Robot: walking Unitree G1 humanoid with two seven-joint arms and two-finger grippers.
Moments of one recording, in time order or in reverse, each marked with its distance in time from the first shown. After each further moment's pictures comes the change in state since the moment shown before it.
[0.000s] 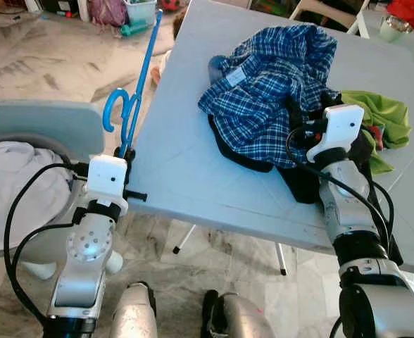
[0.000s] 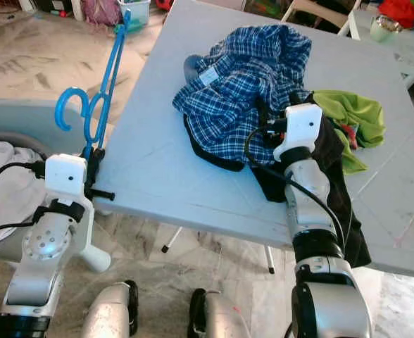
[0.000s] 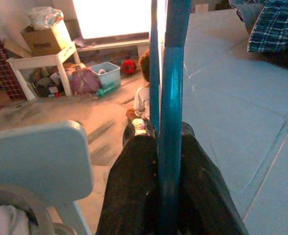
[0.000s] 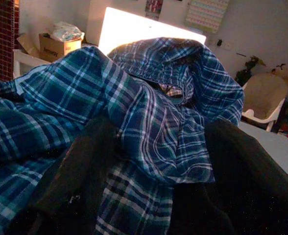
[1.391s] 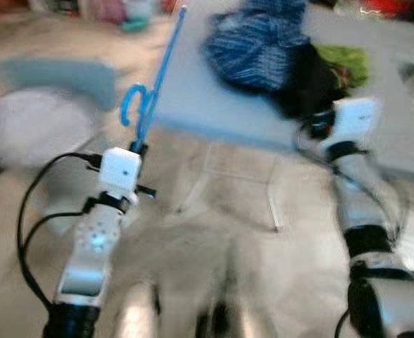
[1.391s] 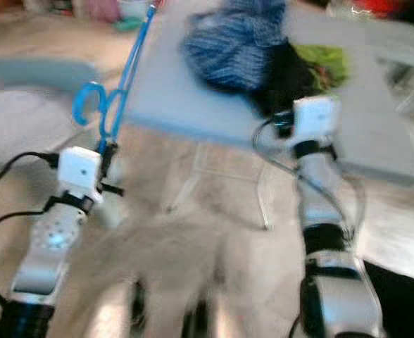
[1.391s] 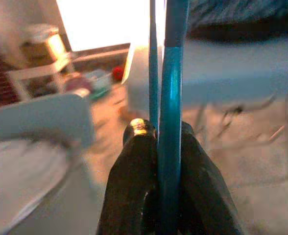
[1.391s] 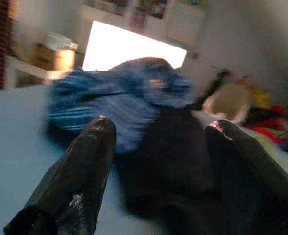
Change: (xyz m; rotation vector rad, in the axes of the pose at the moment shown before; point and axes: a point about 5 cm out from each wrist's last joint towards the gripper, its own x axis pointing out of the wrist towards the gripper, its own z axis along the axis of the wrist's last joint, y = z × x) left arm 0.011 -0.009 0.003 0.032 -0.015 -0.094; right arm 0.018 -0.019 0.019 -0.065 -0.020 -0.073
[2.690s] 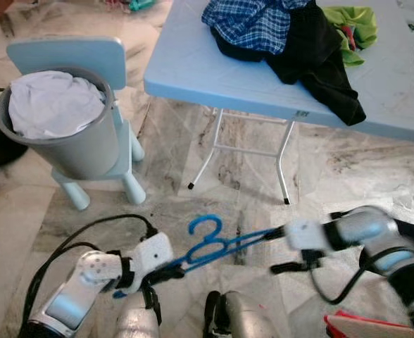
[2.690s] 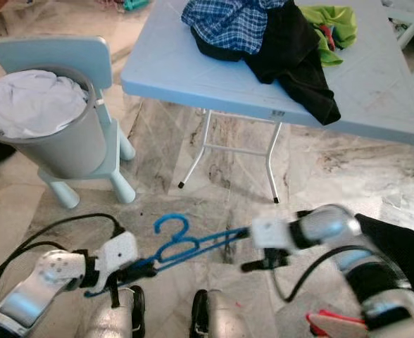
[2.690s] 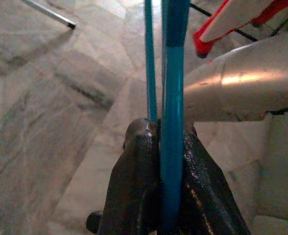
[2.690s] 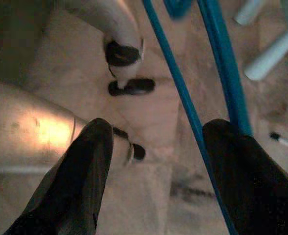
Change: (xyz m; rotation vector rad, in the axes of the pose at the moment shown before) left arm -0.075 -0.048 -0.076 0.028 0.525 -1.107; right arm -0.136 0.033 -0.068 -0.311 0.545 1.660
